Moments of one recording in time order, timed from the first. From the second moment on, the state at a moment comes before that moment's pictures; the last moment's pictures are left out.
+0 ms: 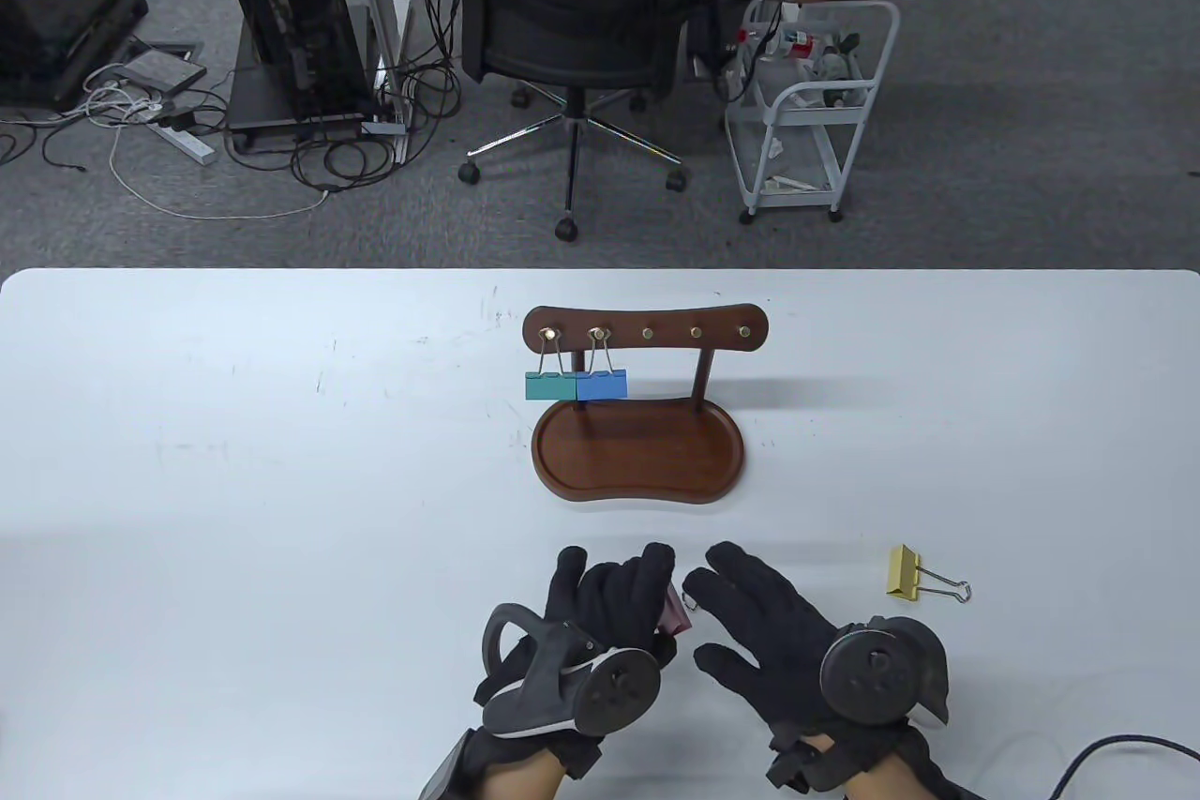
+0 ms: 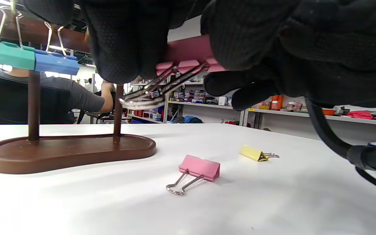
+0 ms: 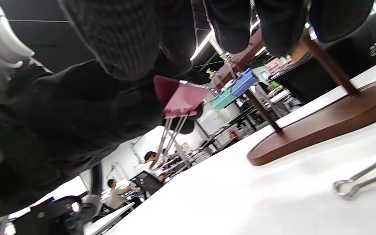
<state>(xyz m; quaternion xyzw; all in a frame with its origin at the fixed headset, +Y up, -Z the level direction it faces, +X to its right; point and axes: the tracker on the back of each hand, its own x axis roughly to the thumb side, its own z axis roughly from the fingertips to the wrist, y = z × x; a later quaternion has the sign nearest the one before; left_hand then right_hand) -0.045 -0.668 -0.207 0.06 -0.33 0.07 0.94 0.165 -0.696 -0.214 0.33 -0.05 0.87 0.37</state>
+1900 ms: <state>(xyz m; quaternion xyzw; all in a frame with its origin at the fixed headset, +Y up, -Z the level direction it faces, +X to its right) -0.060 -0.680 -0.217 0.07 -0.23 0.08 0.97 0.184 -0.683 -0.221 0.27 -0.18 0.88 0.34</state>
